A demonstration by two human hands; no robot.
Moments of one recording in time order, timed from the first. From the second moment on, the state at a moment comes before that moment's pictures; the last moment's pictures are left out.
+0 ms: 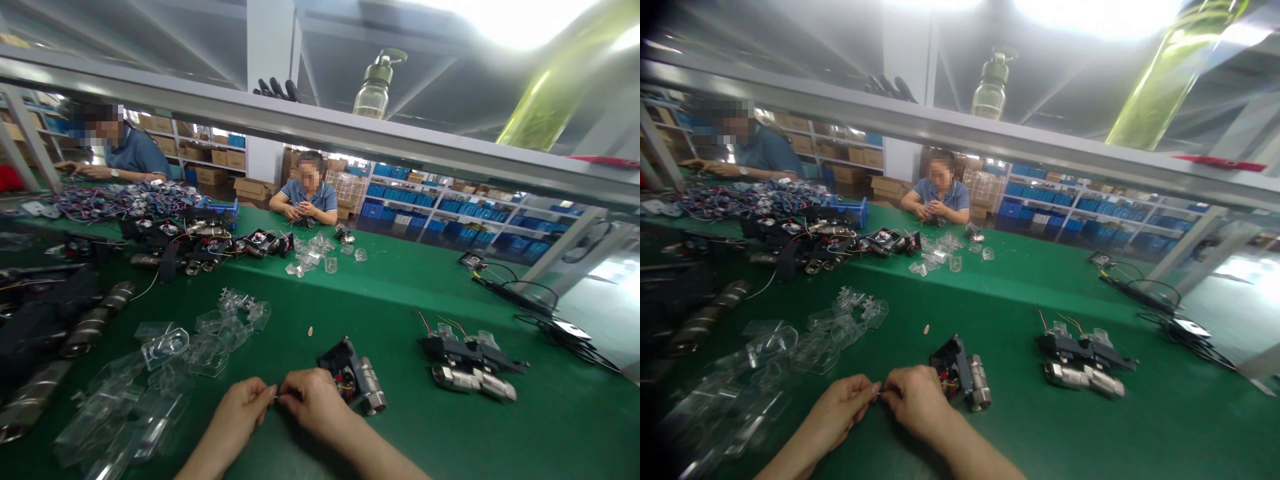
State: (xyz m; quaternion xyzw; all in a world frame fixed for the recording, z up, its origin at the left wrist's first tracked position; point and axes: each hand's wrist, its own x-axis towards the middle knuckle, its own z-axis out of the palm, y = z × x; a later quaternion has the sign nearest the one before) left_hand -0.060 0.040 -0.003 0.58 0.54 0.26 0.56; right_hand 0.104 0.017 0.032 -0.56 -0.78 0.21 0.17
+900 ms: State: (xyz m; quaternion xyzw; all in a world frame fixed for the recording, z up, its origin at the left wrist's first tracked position) left_hand -0.076 0.039 0.038 0.76 0.43 0.16 0.45; right_hand 0.111 0.023 0.041 -0.53 -0.69 0.45 0.20
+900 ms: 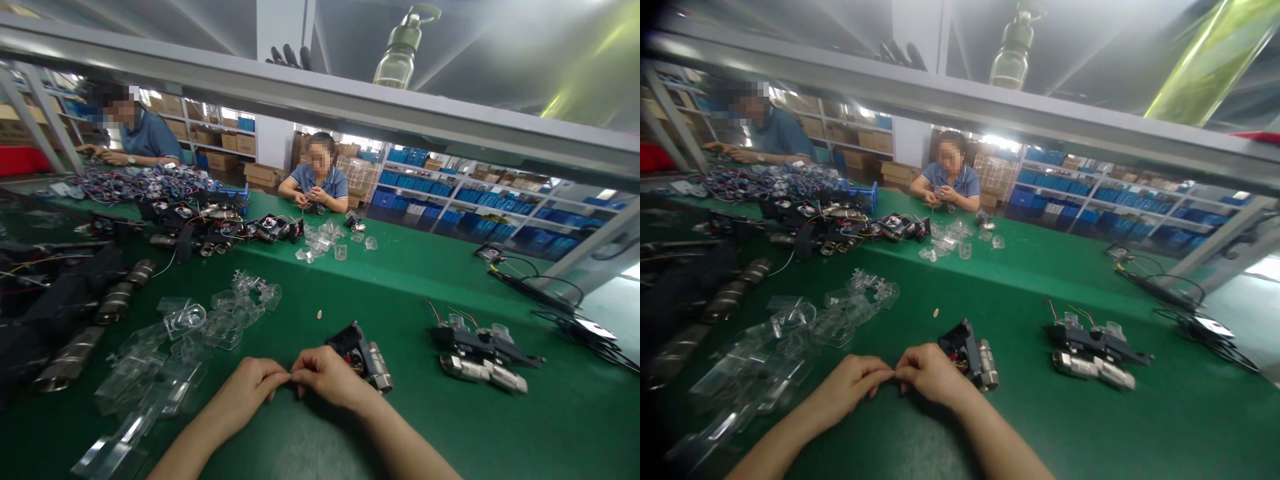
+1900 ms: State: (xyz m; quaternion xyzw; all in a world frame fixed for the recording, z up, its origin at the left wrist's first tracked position) left_hand -0.073 0.034 0.032 0.79 0.42 0.19 0.41; right_hand 0.112 0.019 0.049 -0.51 -0.71 0.45 0.19
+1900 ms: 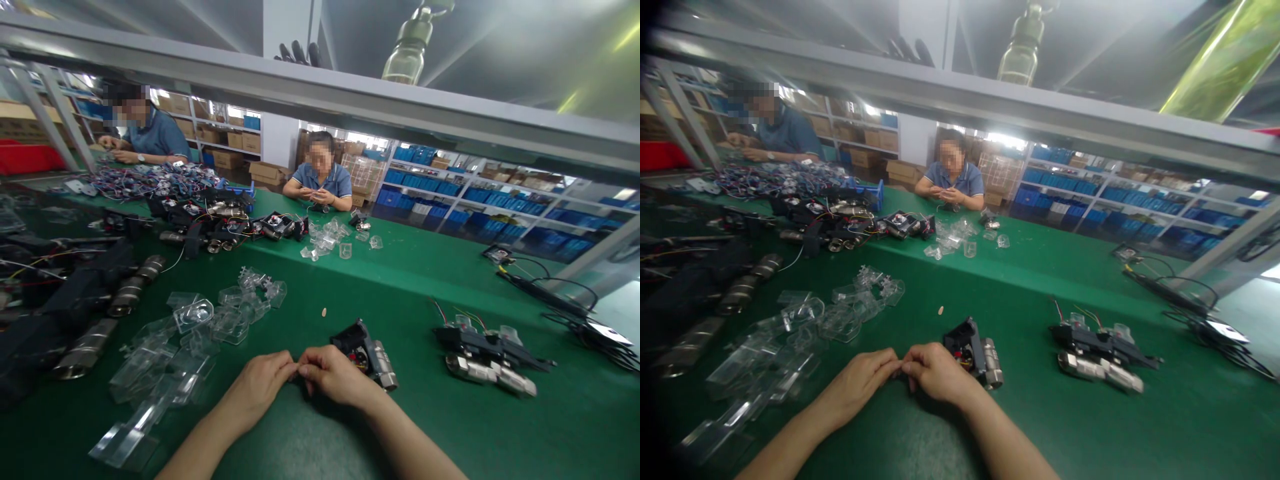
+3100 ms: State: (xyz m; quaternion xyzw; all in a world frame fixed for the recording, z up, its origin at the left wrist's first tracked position) left_hand -0.065 0.034 0.027 0.71 0.47 0.25 0.47; right_hand 0.102 0.017 0.044 -0.58 -0.67 0.37 0.28
